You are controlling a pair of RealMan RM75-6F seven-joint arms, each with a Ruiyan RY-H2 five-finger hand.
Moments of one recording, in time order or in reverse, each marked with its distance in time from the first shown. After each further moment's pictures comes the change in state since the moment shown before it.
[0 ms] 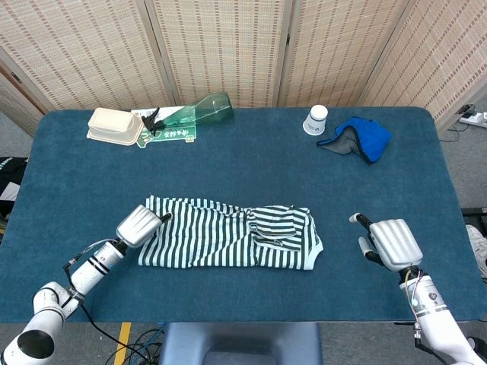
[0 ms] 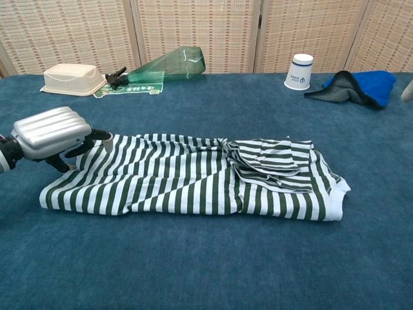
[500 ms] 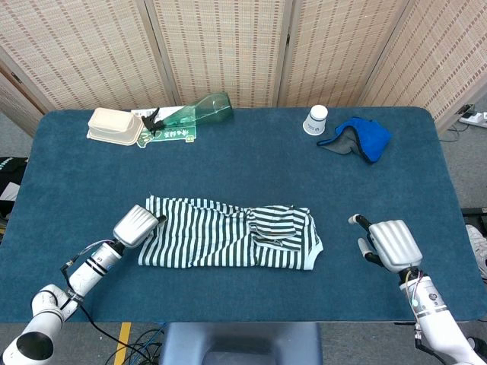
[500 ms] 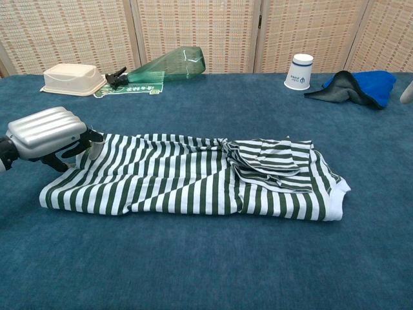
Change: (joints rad) left arm 0.014 -0.005 0.001 0.003 -0.020 0.007 -0.042; right arm -0.011 -0.001 0.007 0.004 -0.016 -0.010 0.015
